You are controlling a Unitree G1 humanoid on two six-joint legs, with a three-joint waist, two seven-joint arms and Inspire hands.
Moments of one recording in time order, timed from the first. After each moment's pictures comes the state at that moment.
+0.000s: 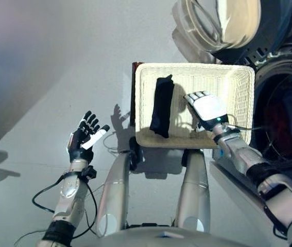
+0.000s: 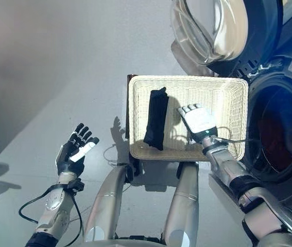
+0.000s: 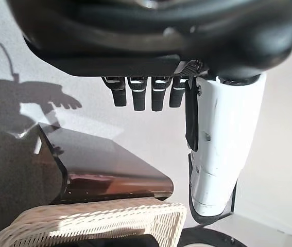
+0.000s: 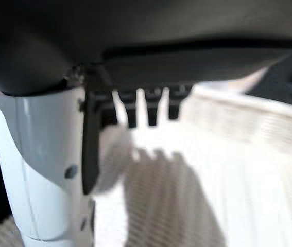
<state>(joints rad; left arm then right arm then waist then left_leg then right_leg) 0.08 0.29 -0.15 0.27 -0.62 -0.36 0.06 -0.56 -0.73 0.65 0.69 -0.96 -0.04 -0.50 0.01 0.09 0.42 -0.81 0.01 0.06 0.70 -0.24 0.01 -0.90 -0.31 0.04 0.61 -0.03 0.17</state>
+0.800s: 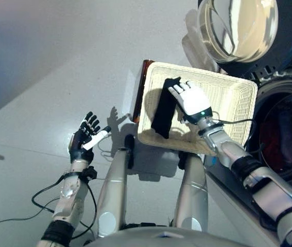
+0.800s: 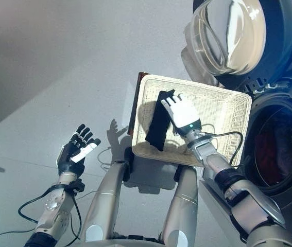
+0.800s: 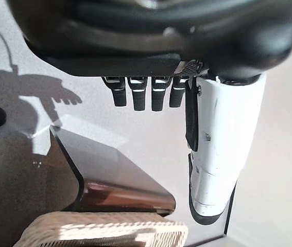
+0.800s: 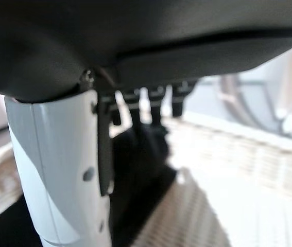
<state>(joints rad) 0.09 0.31 -0.17 0.27 -0.60 -0.36 0.09 -0.61 -0.61 0.68 0.65 -0.99 0.02 -0.55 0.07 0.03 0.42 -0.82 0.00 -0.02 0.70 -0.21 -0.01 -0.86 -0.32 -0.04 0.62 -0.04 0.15</state>
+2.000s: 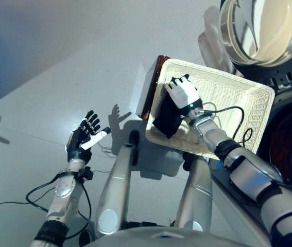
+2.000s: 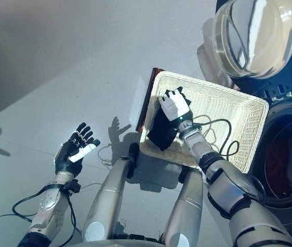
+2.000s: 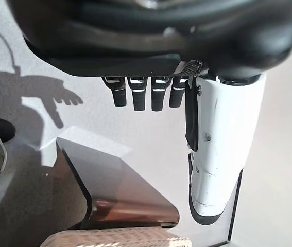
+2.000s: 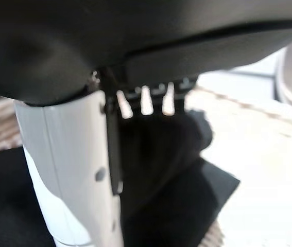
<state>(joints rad) 0.09 0.37 -0.17 0.26 -0.62 -0.36 0.02 -0.86 -0.45 0.83 1.07 -1.06 0.11 -0.57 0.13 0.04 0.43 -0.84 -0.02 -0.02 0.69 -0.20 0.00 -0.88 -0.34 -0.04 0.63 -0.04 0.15</state>
